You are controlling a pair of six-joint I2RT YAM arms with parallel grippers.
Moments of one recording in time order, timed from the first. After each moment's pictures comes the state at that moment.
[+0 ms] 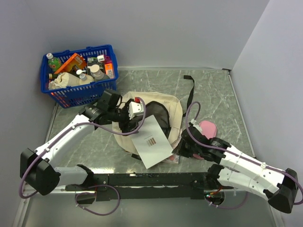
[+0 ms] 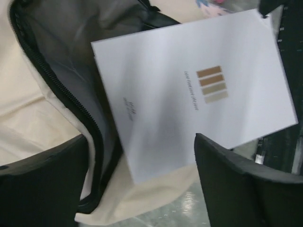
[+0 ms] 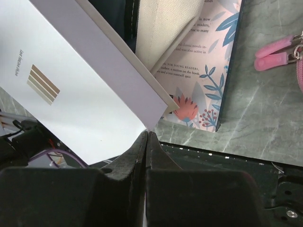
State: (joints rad) left arm -0.56 1.24 1.08 -0.65 0.59 0.61; right arm 0.90 0.81 0.62 -0.74 0.11 1.17
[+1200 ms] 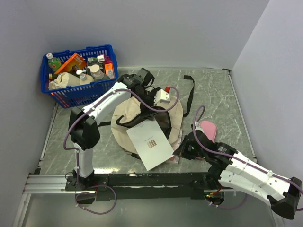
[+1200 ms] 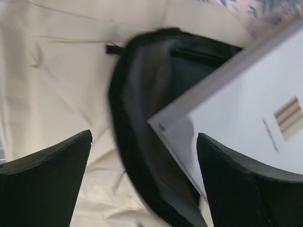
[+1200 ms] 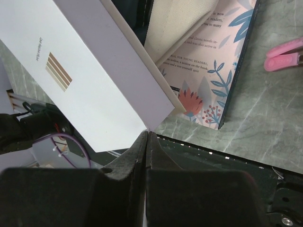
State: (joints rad) left arm -0.66 1.94 1.87 -0.99 0.55 0.87; right arm 0.90 0.67 0.55 -0.71 0.07 1.12
